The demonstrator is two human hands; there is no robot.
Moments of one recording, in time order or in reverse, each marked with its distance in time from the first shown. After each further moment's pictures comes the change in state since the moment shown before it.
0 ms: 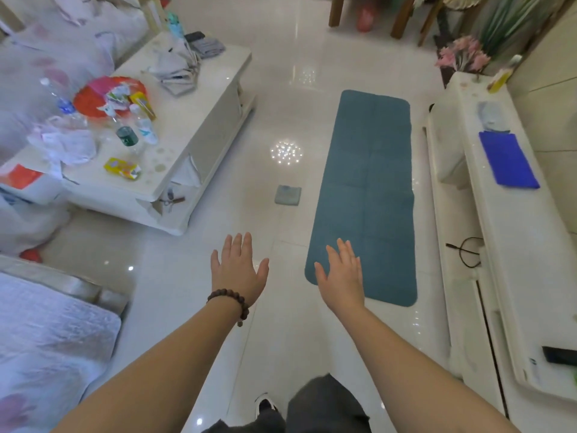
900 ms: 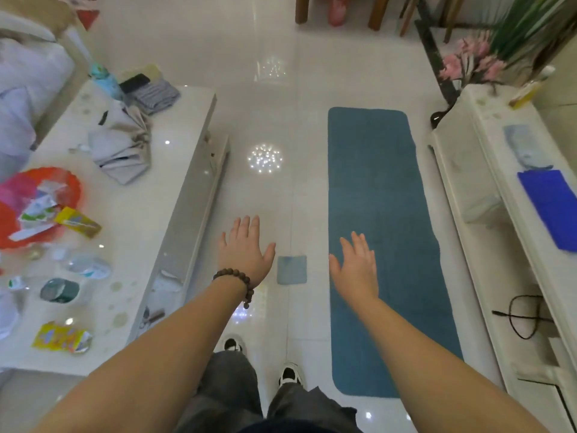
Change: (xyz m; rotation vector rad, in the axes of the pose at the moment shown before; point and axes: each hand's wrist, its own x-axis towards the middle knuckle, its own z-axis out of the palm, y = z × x) left_hand 0.595 0.038 -0.140 0.058 -0.008 0.231; right_hand 0.543 -0.115 -0.056 0.045 0.087 0.175
